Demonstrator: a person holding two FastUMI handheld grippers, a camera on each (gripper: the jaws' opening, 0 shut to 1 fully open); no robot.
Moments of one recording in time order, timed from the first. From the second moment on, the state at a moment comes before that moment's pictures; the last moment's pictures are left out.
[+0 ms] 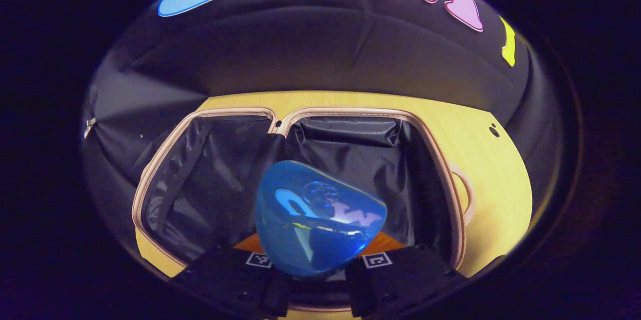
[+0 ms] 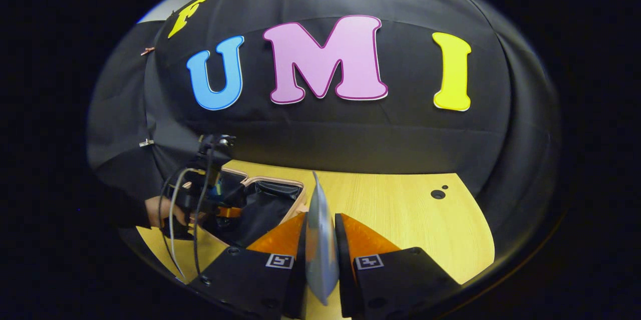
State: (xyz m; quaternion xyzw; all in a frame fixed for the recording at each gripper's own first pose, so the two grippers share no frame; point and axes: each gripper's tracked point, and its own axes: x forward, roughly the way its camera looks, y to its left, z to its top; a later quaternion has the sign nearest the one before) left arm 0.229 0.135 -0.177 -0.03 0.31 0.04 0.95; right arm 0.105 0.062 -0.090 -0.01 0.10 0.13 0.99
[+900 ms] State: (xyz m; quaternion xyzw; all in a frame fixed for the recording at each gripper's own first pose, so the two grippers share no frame) left arm 0.274 0.140 -0.177 0.01 0.34 0.06 0.94; right arm 0.117 0.087 -0.071 -0.02 0.10 0.14 0.99
